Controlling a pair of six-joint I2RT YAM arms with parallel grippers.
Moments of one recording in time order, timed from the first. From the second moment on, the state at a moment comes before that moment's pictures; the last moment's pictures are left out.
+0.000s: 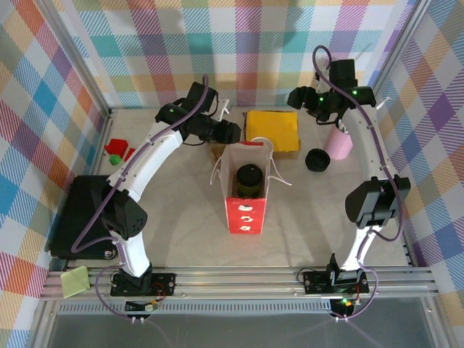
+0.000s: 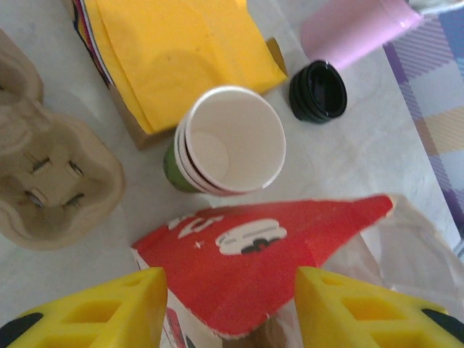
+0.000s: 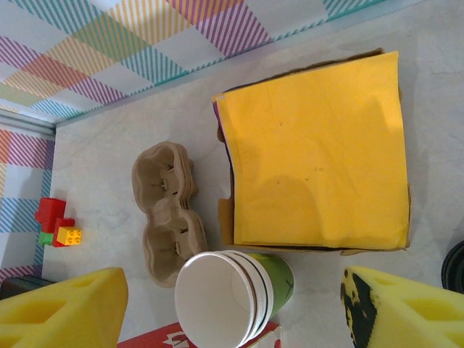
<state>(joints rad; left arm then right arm) -0.52 1.84 1.95 -1.00 0.34 -0.28 0.12 1.84 2.02 -0.99 -0.37 0.41</state>
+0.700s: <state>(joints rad) -0.60 1.76 1.87 -1.07 0.24 -0.16 0.13 1.76 1.88 -0.94 -0.34 0.41</state>
